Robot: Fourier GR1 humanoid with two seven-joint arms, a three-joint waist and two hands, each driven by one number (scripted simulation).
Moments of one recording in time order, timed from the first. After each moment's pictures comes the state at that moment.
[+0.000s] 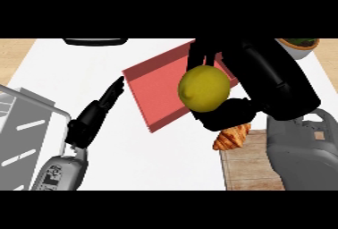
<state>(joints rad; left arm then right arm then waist) -0.21 0.13 -0.11 -1.52 -0.10 -0.15 0.08 -0.76 -0.15 0.17 -1.82 0.62 0.39 0.37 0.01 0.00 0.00</state>
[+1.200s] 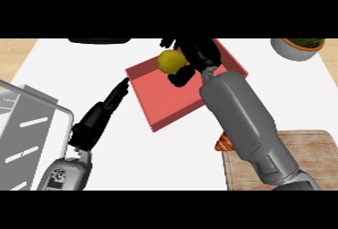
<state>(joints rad) -0.20 0.09 -0.12 -1.56 -0.13 -0.16 0.10 -1.01 -0.02 0.12 -0.88 0.82 0.00 0.09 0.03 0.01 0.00</state>
